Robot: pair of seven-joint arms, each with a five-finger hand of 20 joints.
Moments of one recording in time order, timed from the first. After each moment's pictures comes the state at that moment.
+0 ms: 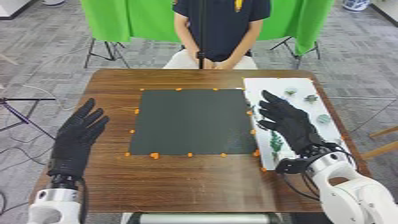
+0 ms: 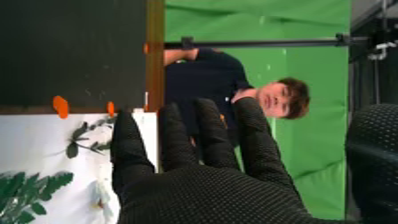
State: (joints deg) left arm 131.1 -55.4 -94.1 -125.8 42.2 16.6 21.2; right arm -112.9 -66.7 94.7 -120.0 -64.3 -10.8 10.3
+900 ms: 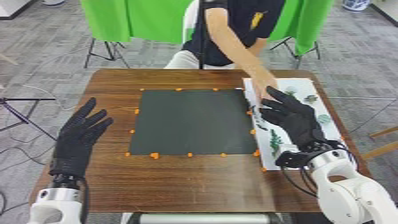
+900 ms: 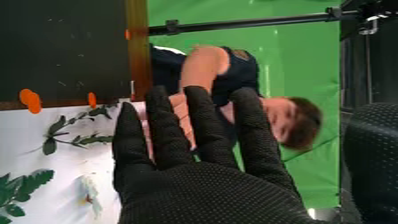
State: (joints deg) left arm 130.8 -55.7 -93.8 -125.9 42.6 16.4 20.8; right arm -112.2 -65.1 92.7 -119.8 -61.3 -3.2 7.2
